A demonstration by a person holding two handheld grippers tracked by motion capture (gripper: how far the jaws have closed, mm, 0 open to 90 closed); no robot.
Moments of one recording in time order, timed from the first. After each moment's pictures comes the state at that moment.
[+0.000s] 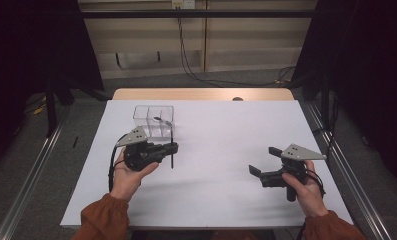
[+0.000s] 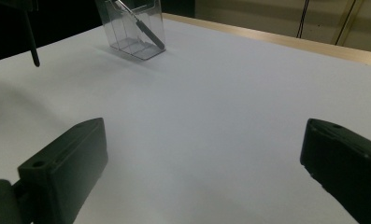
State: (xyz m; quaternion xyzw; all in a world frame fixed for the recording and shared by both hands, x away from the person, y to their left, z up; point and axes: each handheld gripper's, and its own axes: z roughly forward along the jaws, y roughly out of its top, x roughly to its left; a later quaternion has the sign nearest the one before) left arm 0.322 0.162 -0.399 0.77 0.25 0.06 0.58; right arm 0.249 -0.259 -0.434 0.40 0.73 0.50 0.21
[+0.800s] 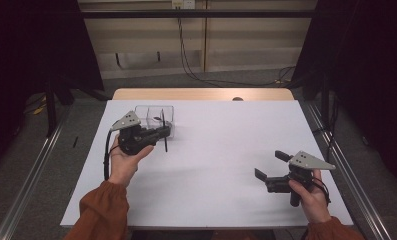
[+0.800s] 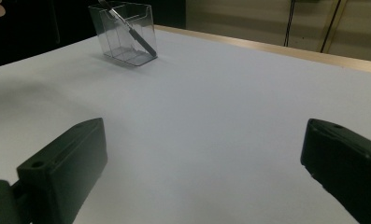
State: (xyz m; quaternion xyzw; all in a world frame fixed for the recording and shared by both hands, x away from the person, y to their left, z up) left arm 0.355 0.174 -0.386 0.75 0.29 0.10 0.58; right arm 0.233 -0.272 -0.443 0.41 0.71 0.52 0.23
